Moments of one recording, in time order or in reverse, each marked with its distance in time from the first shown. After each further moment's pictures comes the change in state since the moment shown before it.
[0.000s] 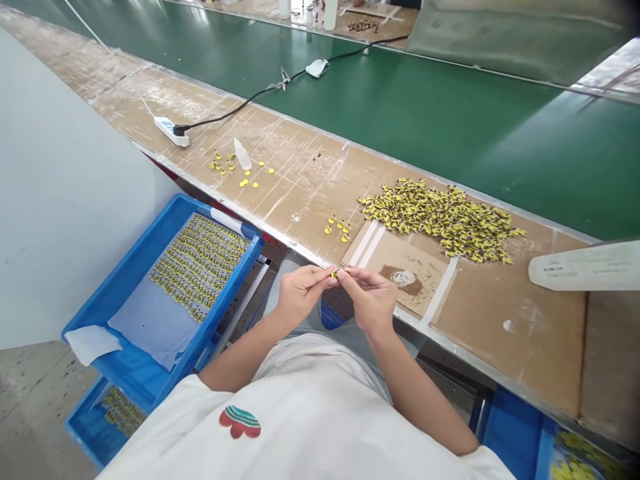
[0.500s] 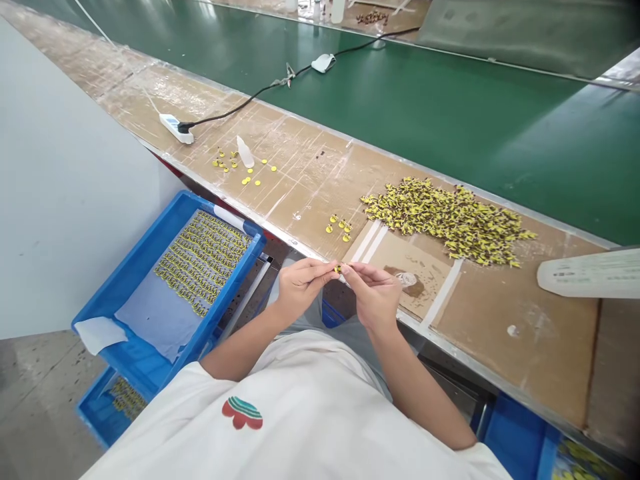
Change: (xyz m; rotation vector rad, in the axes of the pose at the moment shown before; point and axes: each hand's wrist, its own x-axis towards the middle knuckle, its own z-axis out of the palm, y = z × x) left_hand 0.015 0.001 0.003 0.104 0.066 0.185; right_hand 0.009 -0.013 0.000 0.051 -0.022 0.005
